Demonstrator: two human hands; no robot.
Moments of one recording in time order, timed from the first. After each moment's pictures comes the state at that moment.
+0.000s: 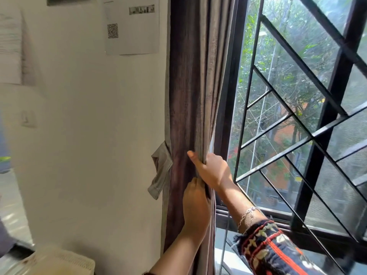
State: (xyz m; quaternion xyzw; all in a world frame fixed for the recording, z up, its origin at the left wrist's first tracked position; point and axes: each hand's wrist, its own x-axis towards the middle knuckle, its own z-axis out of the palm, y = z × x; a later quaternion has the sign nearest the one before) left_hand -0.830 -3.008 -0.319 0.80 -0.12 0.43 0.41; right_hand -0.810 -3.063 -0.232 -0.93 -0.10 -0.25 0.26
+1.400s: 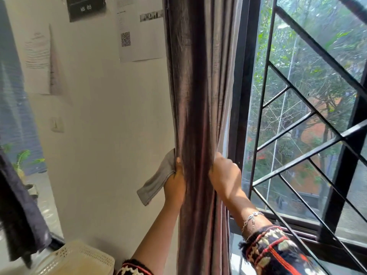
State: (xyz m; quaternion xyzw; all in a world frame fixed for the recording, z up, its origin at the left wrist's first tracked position) left_hand -0.806 -2.950 -0.277 0.63 0.02 0.28 0.72; right_hand -0.790 -3.061 -0.248 -0.93 -0.04 -0.32 0.19
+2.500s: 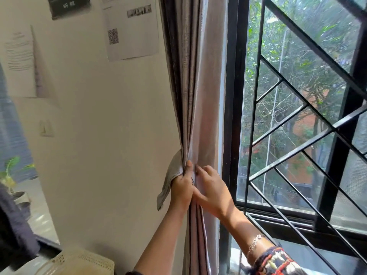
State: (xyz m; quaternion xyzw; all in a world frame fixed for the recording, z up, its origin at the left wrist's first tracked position) left_hand -0.808 -2.967 -0.280 0.59 -0.05 0.23 0.77; right_hand -0.810 -3.057 -0.290 -0.88 -0.24 -0.27 0.30
